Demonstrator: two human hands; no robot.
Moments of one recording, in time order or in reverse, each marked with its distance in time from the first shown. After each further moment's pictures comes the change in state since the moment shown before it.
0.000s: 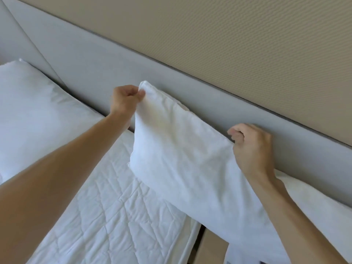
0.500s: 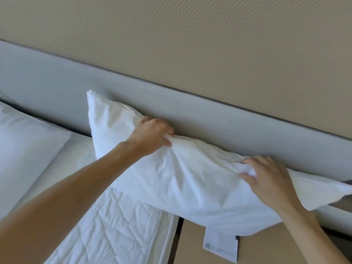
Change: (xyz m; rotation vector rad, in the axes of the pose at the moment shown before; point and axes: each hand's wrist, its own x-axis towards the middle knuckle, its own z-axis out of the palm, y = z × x) left_hand -0.114 0.019 0.126 0.981 -0.639 0.871; right_hand -0.114 0.146 -0.099 -0.441 -0.274 0.116
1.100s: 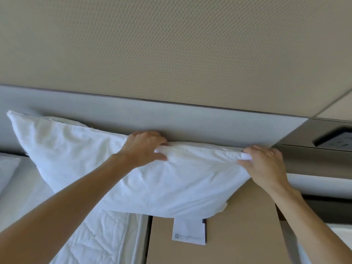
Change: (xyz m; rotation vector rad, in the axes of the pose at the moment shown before) left_hand 0.032 0.148 0.021 0.044 -0.204 0.090; right_hand -0.054 0.134 -0.029 -0.051 0.039 0.320
